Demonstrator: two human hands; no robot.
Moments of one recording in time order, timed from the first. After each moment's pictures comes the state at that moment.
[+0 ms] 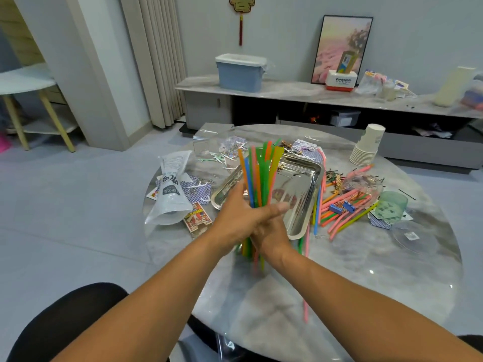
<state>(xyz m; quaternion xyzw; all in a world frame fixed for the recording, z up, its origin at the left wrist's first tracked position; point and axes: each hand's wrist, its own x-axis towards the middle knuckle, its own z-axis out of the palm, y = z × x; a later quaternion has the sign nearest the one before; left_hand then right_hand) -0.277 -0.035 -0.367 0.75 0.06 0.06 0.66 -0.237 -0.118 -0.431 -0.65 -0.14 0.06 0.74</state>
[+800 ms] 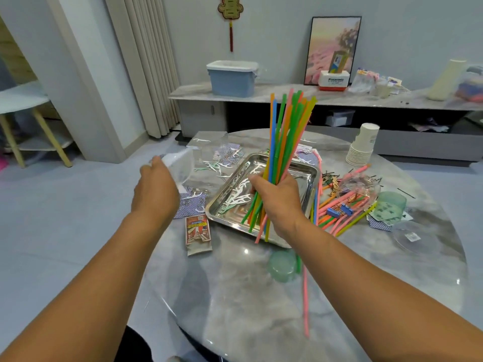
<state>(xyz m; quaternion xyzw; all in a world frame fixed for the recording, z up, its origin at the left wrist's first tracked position) -0.249 0.080 -0.331 0.93 0.26 0.18 0.21 -0.194 -0.130 -0.362 -0.70 -0.05 -0.02 0.72</state>
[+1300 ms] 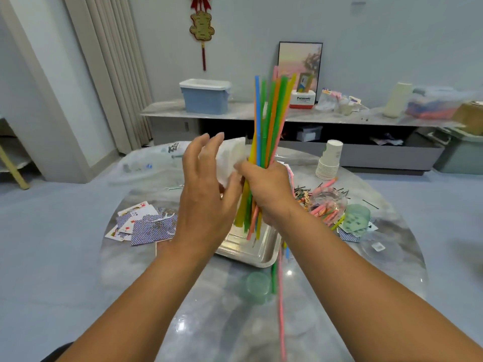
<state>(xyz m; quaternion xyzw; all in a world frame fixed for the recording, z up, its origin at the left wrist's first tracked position) -0.246 -0.049 -0.301 0.82 -0.07 0.43 0.36 -0.179 -0.150 -0.296 -0.66 -0.04 -0.04 0.75</state>
